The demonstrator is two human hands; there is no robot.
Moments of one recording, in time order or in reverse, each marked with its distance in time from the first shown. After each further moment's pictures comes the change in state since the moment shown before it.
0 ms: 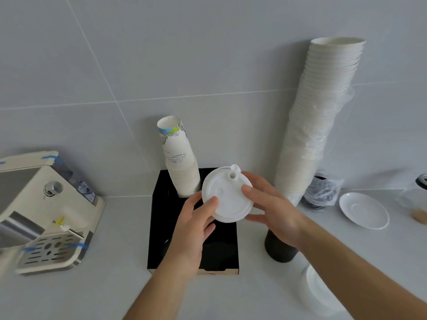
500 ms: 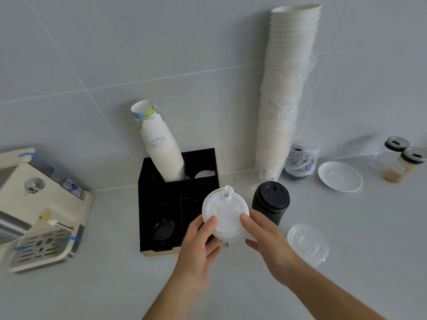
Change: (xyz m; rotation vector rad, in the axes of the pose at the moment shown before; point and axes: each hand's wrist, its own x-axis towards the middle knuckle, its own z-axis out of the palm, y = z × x) left_hand -0.046 -0.072 0.008 -0.004 -0.019 -0.250; right_hand -0.080 0.093 0.015 0.143 0.214 0.137
